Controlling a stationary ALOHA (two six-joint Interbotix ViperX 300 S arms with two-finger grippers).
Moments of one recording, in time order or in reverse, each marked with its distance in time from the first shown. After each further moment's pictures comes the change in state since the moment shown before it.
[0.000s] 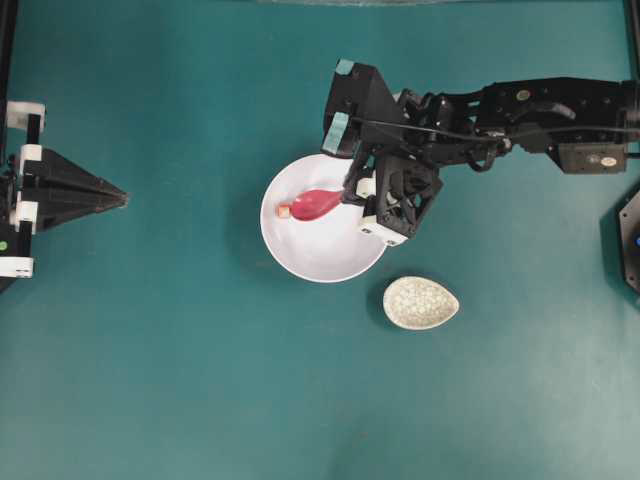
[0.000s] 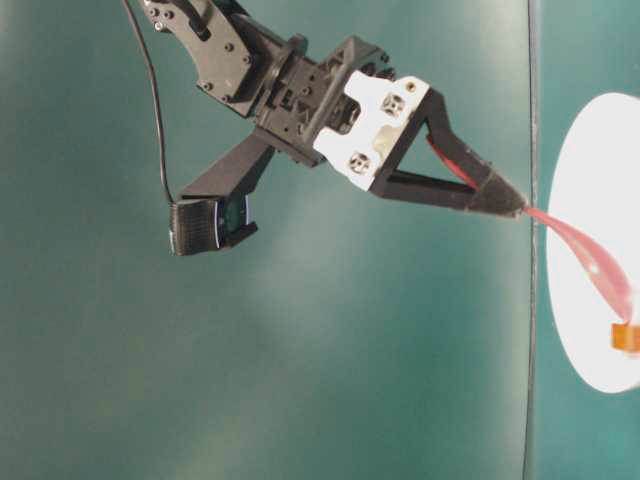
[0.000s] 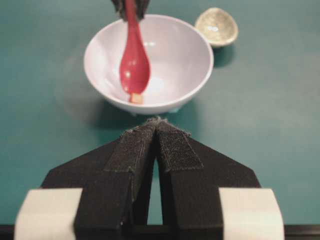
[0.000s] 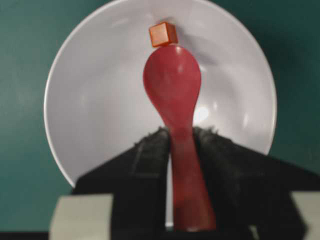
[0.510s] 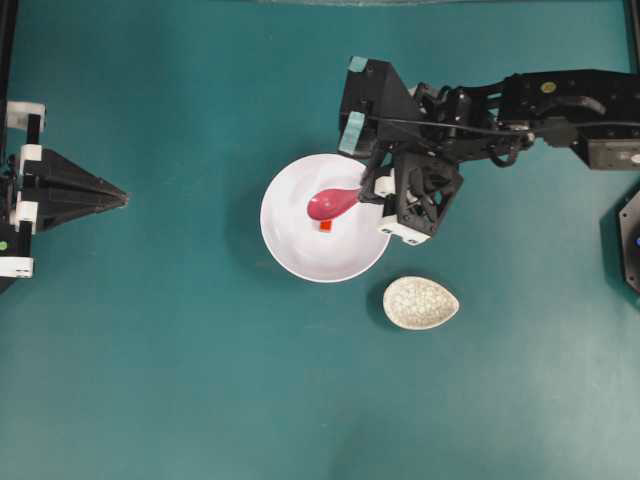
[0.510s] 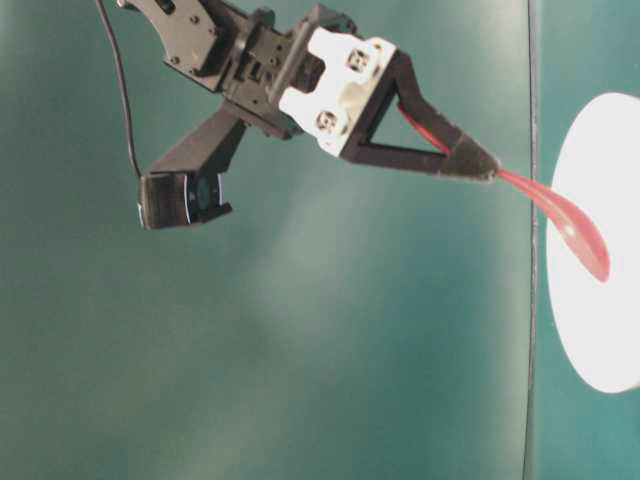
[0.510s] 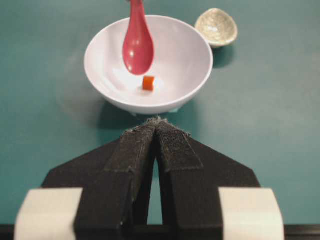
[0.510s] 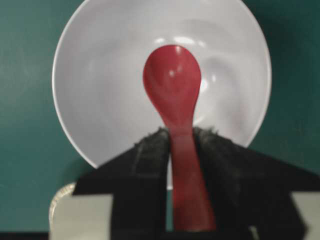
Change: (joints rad) left arm 0.002 0.000 0.000 0.000 0.000 0.000; right arm -0.002 -0.075 0.012 -0.037 0.091 0.002
